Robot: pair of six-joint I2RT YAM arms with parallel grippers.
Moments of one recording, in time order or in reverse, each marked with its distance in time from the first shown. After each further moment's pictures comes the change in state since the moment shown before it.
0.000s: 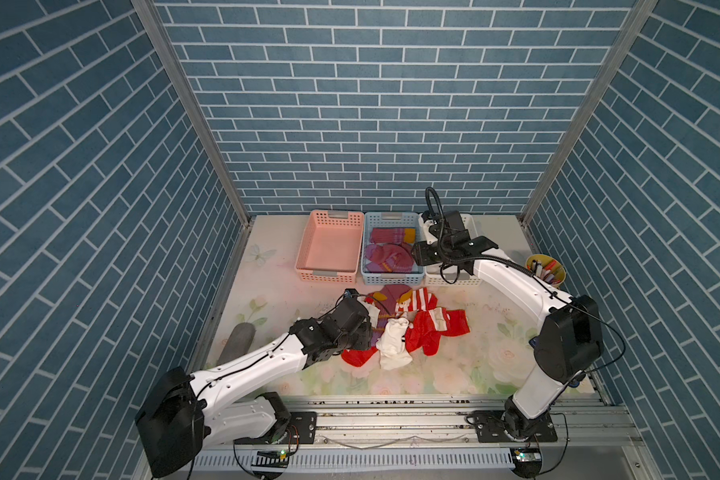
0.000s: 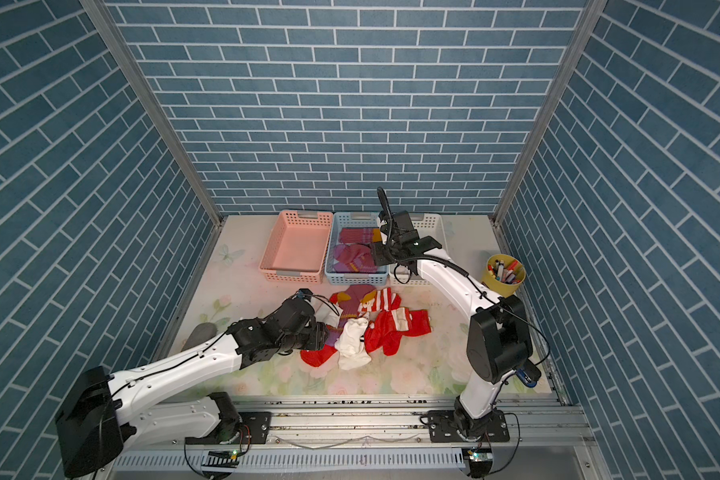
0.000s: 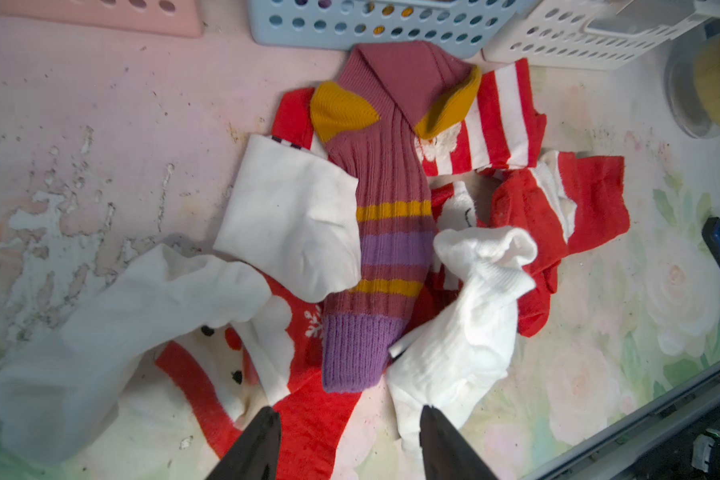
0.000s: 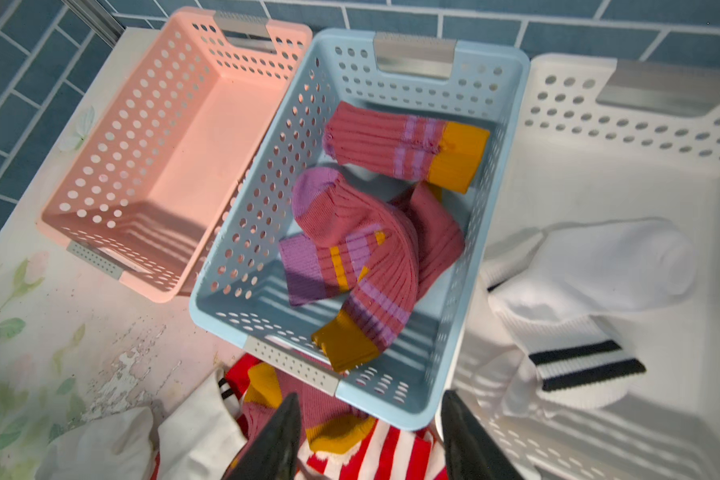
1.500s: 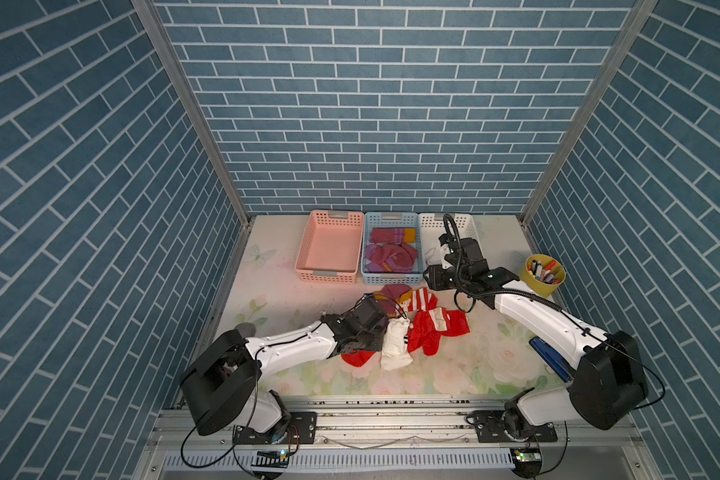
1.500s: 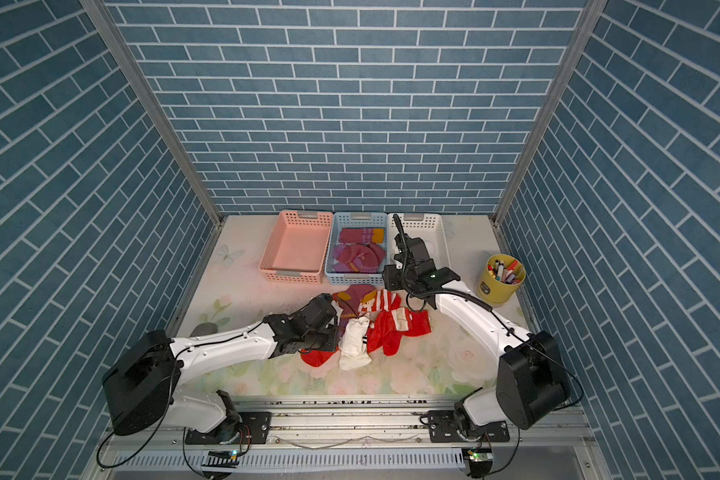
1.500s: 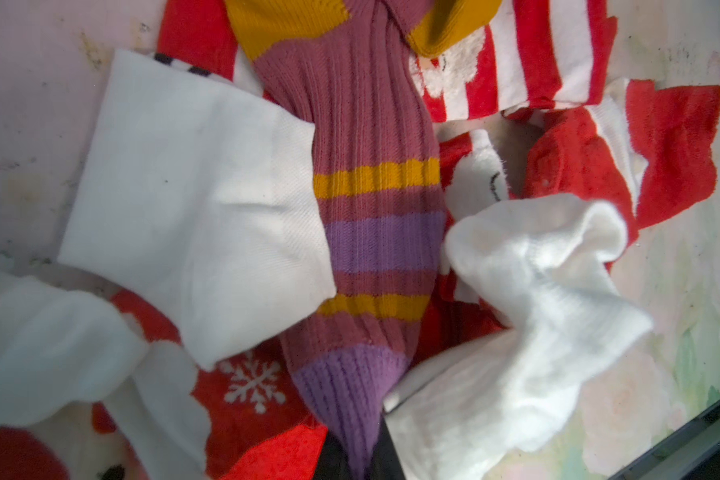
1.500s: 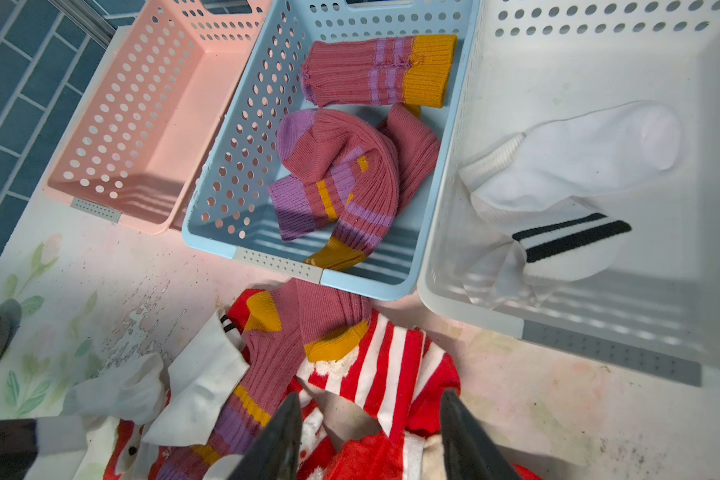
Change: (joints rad) left arm -0.016 0.260 0.059 0.123 0.071 0.022; right arm 0.006 -0.259 -0.345 0.097 0.020 0.106
